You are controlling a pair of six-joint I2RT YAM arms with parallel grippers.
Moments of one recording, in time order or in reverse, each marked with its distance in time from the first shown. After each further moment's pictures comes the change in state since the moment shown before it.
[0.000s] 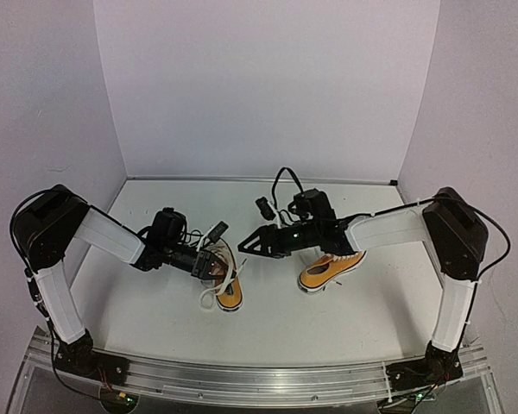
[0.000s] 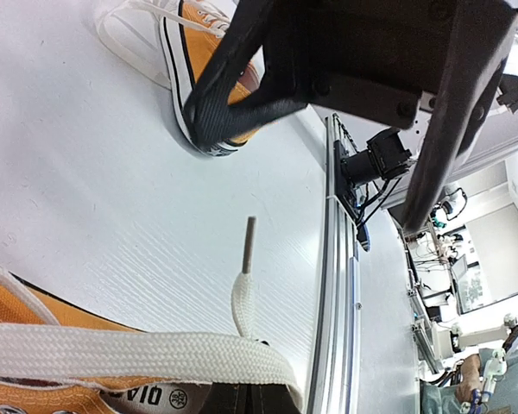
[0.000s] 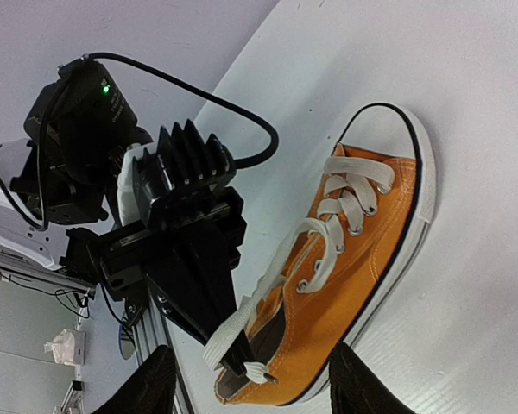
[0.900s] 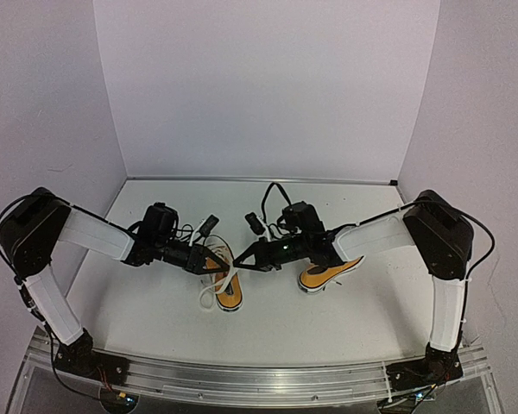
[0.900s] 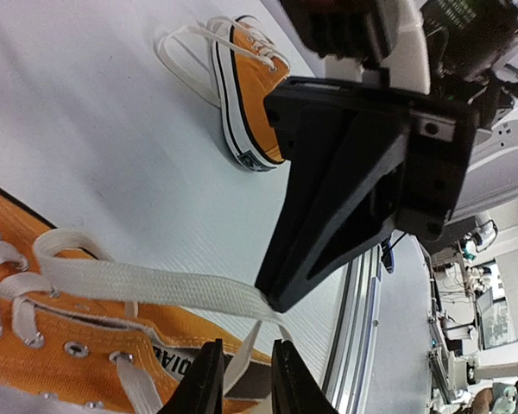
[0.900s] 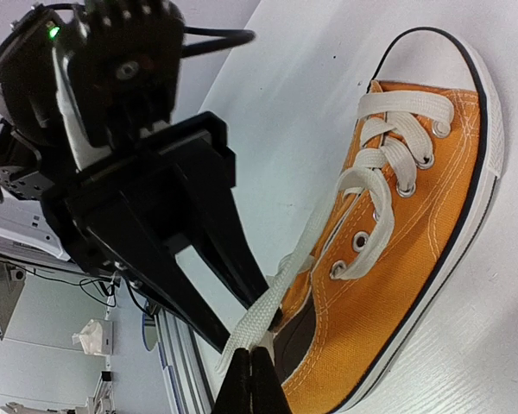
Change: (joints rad) left arm 0.035 -0.098 -0.018 -0.112 -0.103 0.008; right arm 0.058 0.092 0.000 0.087 -0.043 0.099
